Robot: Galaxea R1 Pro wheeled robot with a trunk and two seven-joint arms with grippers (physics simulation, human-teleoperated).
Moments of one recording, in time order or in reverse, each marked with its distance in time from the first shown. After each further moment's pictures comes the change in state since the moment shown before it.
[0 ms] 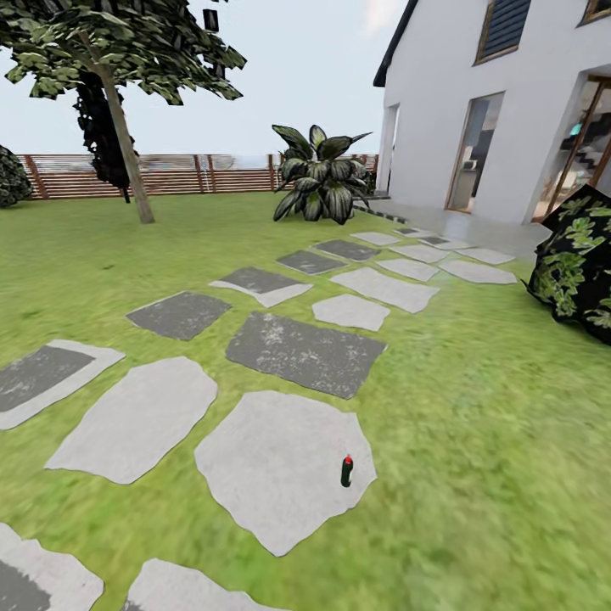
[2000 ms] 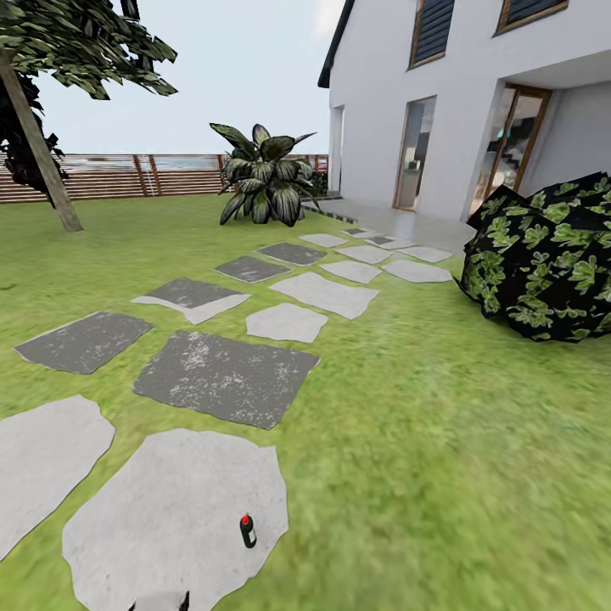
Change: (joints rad) left arm -0.051 0.000 0.001 -0.019 -0.001 0.001 -0.002; right arm 0.000 -0.002 -0.001 0.000 0.001 0.000 -0.003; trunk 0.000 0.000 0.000
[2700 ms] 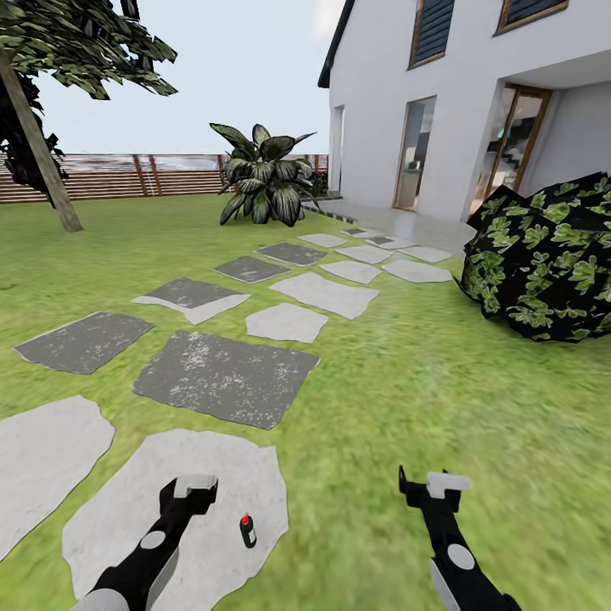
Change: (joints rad) left arm -0.344 -0.019 0.002 0.050 -0.159 0.085 0.018; right arm -0.224 0.011 0.000 -0.265 -0.006 0.011 -0.159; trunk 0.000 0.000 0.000
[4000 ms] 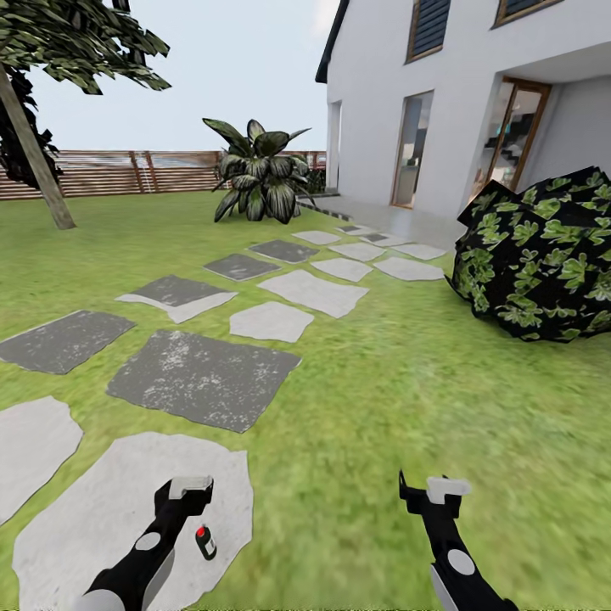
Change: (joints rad) left arm -0.001 0.012 0.011 0.011 0.014 -0.011 -0.001; right arm 0.002 0.000 0.002 0.030 0.005 -0.002 -0.001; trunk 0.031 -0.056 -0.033
